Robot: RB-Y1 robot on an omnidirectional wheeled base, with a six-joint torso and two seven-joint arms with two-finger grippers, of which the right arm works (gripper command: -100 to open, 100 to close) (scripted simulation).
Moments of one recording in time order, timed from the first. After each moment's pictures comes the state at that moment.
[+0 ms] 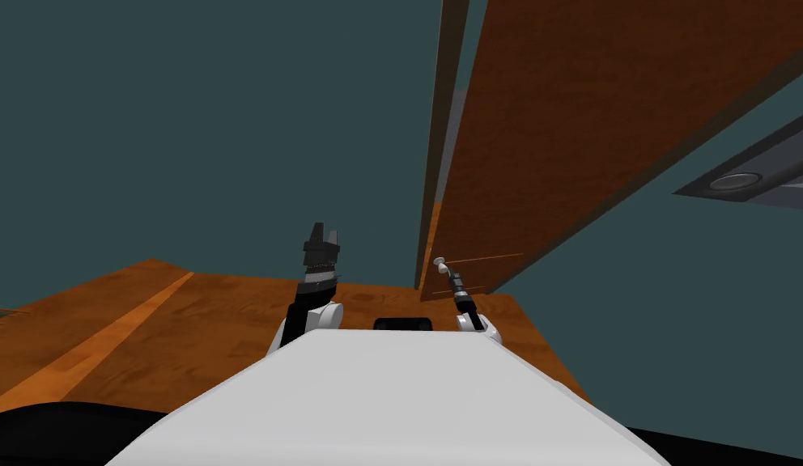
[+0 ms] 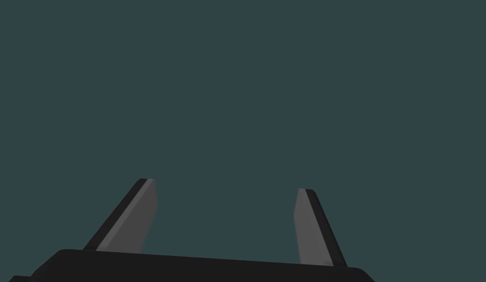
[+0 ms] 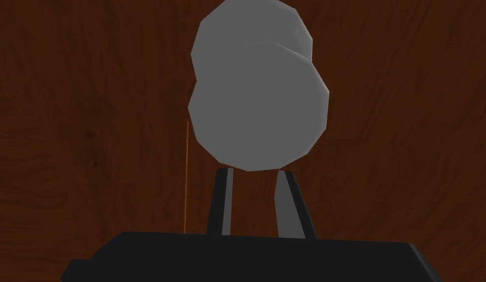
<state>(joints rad) 0.01 -0.24 0.02 -0.80 -0.02 -0.83 -0.11</state>
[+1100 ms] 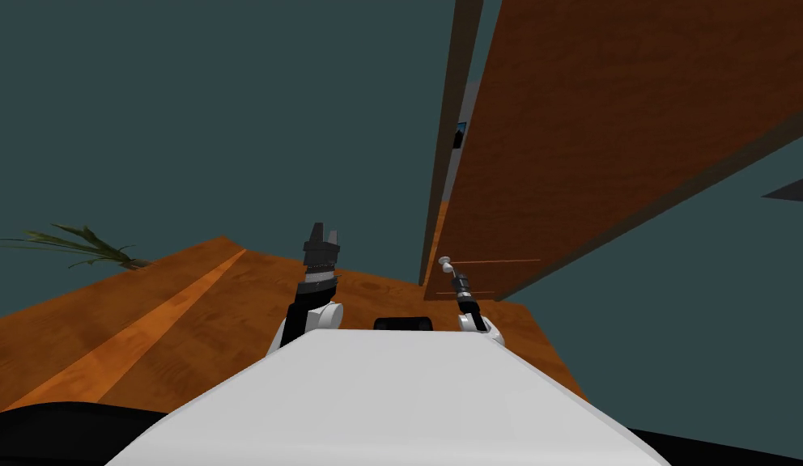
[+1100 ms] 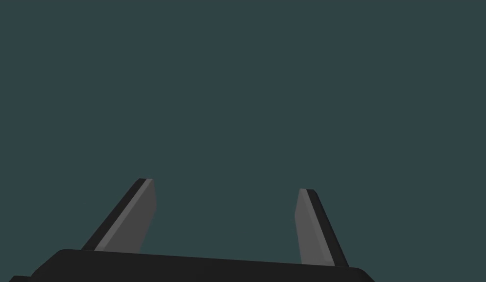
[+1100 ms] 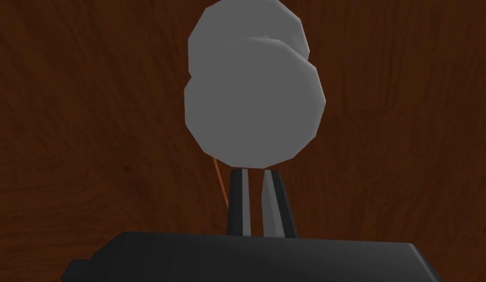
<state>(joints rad) 0.01 -0.24 -0.02 -0.80 -0.08 -0.80 -0.37</state>
